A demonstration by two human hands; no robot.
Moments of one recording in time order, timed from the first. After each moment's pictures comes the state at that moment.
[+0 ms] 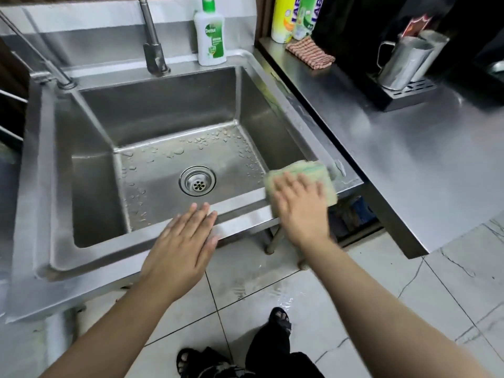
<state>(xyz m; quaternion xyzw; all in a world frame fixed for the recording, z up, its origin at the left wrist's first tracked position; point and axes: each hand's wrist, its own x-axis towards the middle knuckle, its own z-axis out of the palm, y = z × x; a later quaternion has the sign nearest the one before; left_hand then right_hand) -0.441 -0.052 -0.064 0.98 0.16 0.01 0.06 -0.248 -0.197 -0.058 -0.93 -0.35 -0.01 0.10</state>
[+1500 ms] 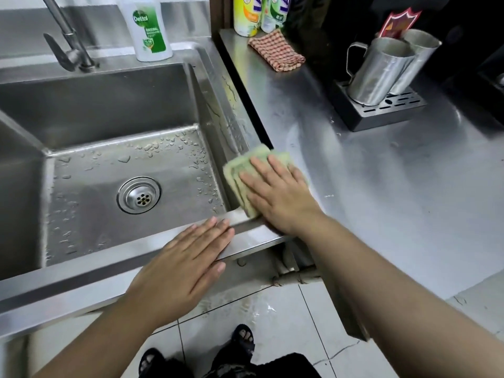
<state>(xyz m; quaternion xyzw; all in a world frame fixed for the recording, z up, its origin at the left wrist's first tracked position) -0.284 -0.137 -0.055 0.99 0.05 0.00 0.12 -0.069 -0.235 -0.035 -0.84 -0.53 0.11 0.03</state>
